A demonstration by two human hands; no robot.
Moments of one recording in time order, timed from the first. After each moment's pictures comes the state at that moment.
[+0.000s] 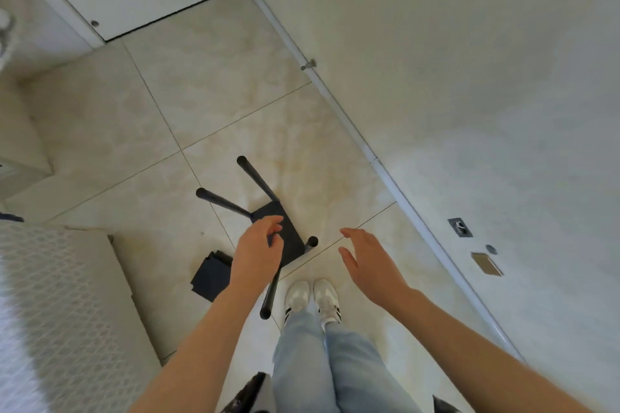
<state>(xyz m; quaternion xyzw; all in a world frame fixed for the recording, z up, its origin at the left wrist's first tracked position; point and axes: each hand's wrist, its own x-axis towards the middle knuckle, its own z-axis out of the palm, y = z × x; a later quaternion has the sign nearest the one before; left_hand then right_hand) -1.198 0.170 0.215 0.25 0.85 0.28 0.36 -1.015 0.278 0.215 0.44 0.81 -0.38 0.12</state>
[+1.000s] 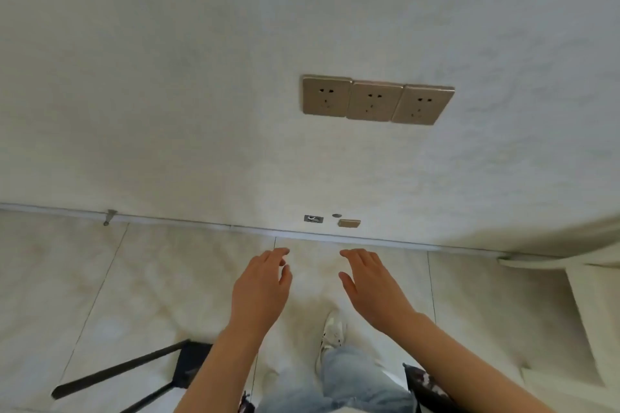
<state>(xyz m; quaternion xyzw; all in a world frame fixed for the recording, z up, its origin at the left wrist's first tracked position) -0.924 0.334 0.314 0.74 0.61 0.09 0.28 -0.725 0.276 0.312 0.72 0.64 -0.27 -0.07</state>
